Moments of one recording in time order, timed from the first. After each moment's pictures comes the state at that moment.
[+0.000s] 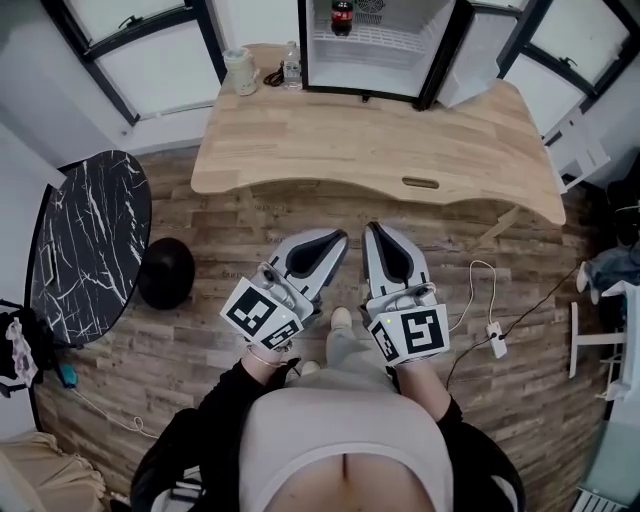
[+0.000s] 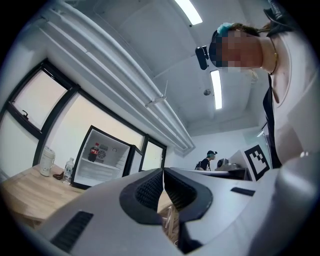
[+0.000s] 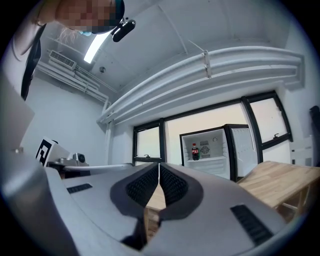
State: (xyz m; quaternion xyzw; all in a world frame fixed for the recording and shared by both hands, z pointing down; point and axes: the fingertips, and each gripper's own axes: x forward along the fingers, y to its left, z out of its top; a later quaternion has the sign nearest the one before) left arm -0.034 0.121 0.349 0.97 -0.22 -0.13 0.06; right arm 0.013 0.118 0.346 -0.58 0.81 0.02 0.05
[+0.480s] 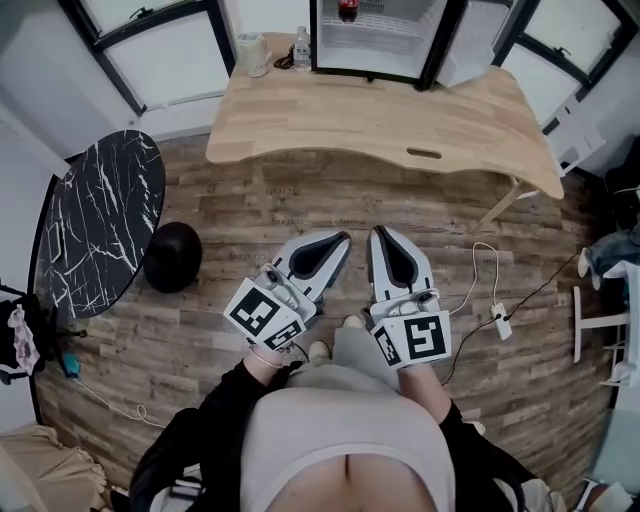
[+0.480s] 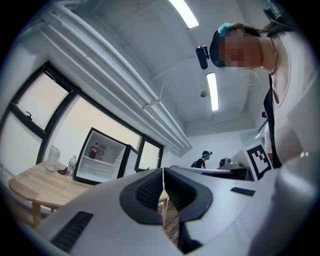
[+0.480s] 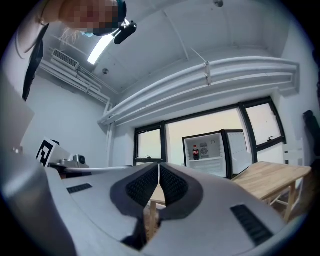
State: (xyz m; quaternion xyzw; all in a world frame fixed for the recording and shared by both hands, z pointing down) left arm -0.077 0.221 0.354 0.97 -0.21 -0.12 0.07; right arm -0.027 0.224 0.346 -0.59 0.80 0.03 0.05
